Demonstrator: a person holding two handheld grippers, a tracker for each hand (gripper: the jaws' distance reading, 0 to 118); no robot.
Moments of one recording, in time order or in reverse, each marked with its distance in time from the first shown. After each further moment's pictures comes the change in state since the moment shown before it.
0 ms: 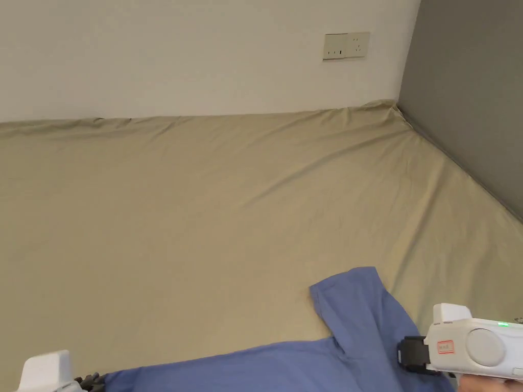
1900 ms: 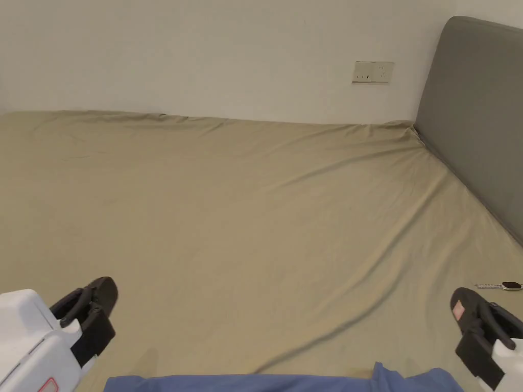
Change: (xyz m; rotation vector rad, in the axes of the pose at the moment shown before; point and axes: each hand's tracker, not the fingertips) left arm -0.003 -0.126 0.288 0.604 -0.189 0.179; right arm -0.029 -0.228 0.290 0.907 0.233 0.075
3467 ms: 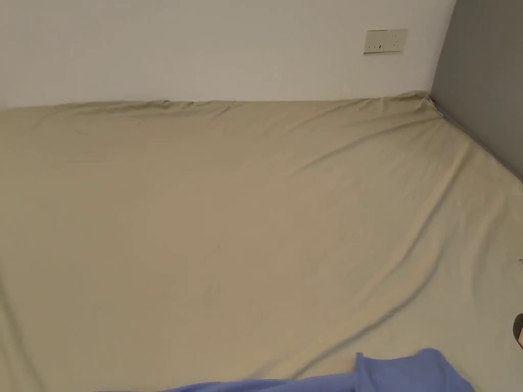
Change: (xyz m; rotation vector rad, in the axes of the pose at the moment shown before) left arm -0.281 -0.092 -0.049 -0.652 0.084 0.735; right arm -0.013 -0.034 0.008 -0.173 -0.084 0.060
